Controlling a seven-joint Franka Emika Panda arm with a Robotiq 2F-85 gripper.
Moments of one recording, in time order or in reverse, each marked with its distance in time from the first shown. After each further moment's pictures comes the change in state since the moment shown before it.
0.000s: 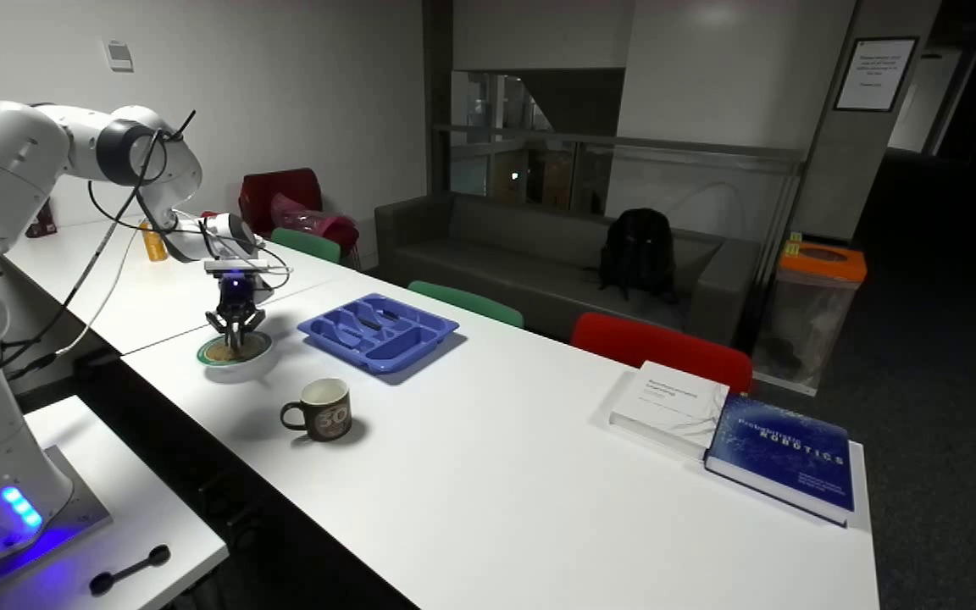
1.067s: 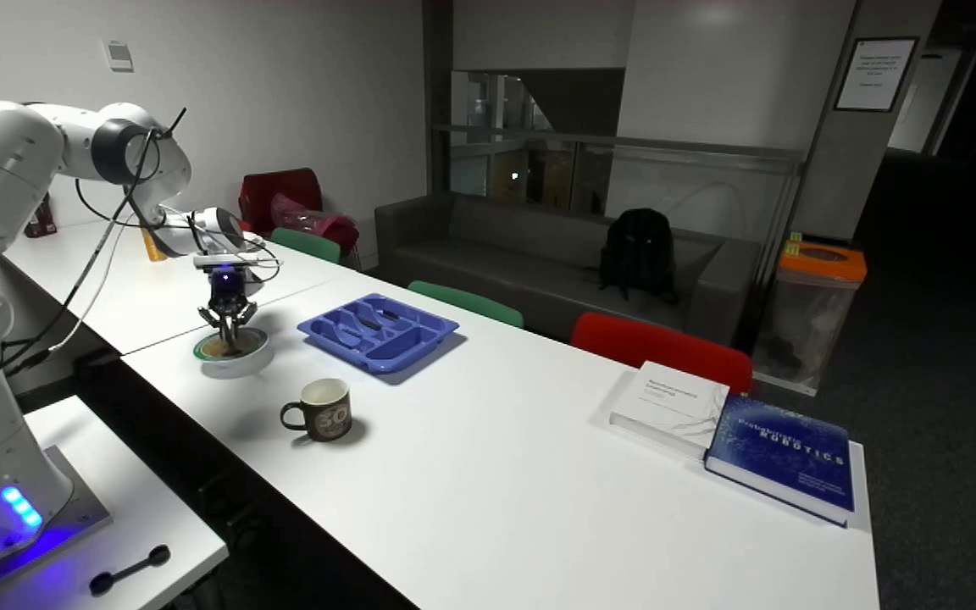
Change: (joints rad) arm 0.051 -0.004 0.010 0.028 -0.003 0.005 0.033
